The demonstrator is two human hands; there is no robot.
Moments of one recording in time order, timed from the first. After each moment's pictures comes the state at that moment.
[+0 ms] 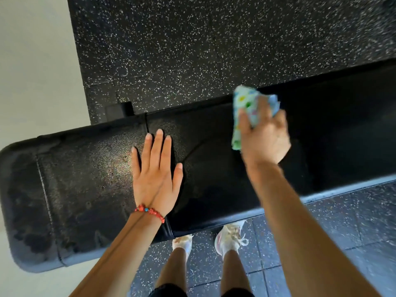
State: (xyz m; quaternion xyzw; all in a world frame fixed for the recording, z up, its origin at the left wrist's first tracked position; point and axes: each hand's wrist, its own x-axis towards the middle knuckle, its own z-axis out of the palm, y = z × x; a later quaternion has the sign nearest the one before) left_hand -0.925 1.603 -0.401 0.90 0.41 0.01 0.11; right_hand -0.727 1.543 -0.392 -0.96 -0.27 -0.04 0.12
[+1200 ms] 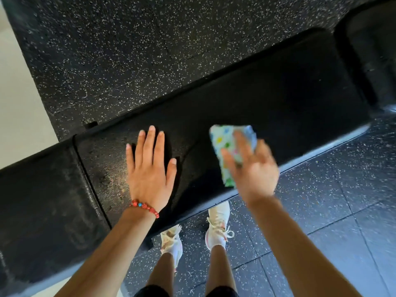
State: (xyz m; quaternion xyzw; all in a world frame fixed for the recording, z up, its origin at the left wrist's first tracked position) left_hand -0.828 1.547 -0.394 0.94 0.32 0.02 0.11; right_hand -0.689 1.399 -0.390 -0.94 -0.30 -0.02 0.15
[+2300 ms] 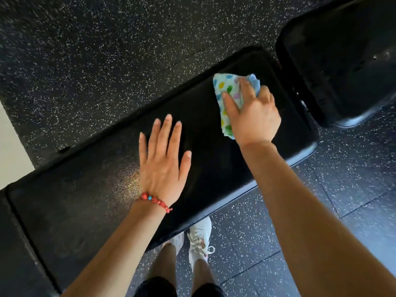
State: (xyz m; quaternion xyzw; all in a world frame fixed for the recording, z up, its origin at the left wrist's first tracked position) left_hand -0.668 1.487 -0.388 0.96 0.24 0.03 0.13; right_hand -0.495 1.395 -0.397 -0.96 -0.22 -0.07 0.16
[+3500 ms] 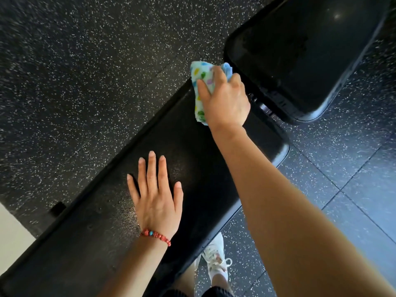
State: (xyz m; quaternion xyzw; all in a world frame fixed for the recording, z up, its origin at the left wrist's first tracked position) left_hand -0.648 1.485 -0.402 0.97 0.20 -0.03 0.10; right_hand -0.431 1.416 -0.376 -0.98 -0.03 0.09 0.18
